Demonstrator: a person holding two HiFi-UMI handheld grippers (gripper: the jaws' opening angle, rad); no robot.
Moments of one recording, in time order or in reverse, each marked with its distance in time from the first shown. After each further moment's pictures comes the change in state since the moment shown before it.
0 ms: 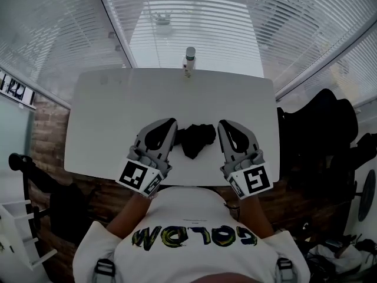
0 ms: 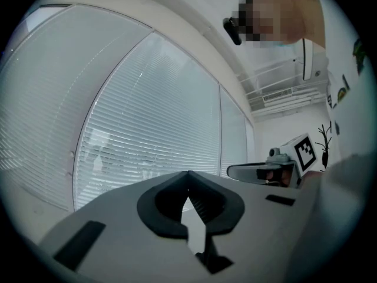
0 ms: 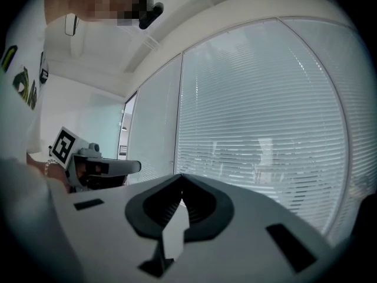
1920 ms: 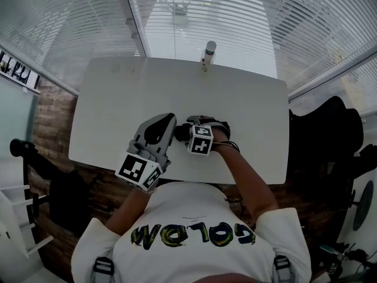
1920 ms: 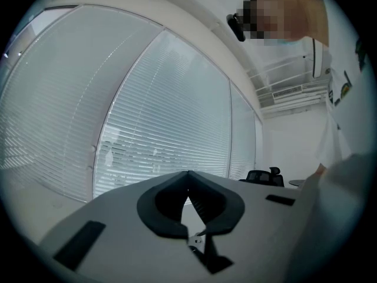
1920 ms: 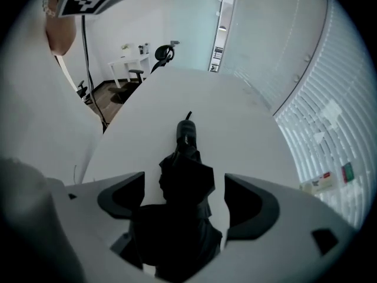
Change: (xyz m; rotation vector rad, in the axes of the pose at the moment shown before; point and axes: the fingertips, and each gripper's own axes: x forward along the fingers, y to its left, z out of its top) left arm -0.037 0.057 -0.014 -0.031 0.048 0.080; right arm 0.102 0.147 -0.299 -0.636 0.931 0.848
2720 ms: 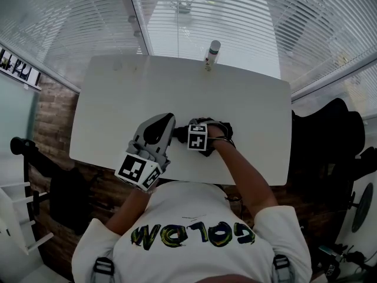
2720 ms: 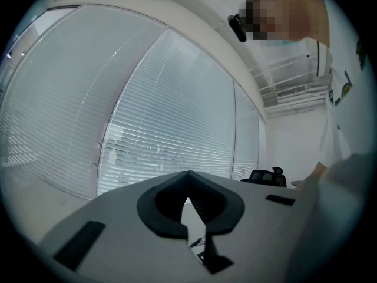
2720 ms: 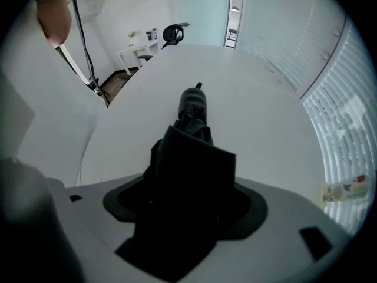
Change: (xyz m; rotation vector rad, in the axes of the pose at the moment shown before) left arm -0.001 0.016 -0.005 -0.014 0.009 0.027; right arm 0.048 0.010 -0.021 -0.057 0.121 0.151
